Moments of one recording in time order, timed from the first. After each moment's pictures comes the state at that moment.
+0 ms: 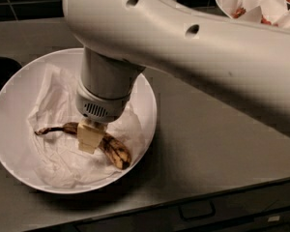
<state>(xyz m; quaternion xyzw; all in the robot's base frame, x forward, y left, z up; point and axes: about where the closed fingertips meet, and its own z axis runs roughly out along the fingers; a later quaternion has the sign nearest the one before) 0.406 0.106 0.875 -0.64 0.75 0.10 0.14</state>
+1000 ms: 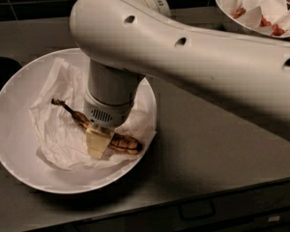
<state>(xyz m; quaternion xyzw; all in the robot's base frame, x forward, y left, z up) 0.410 0.096 0.845 -0.62 0.77 0.10 0.09</state>
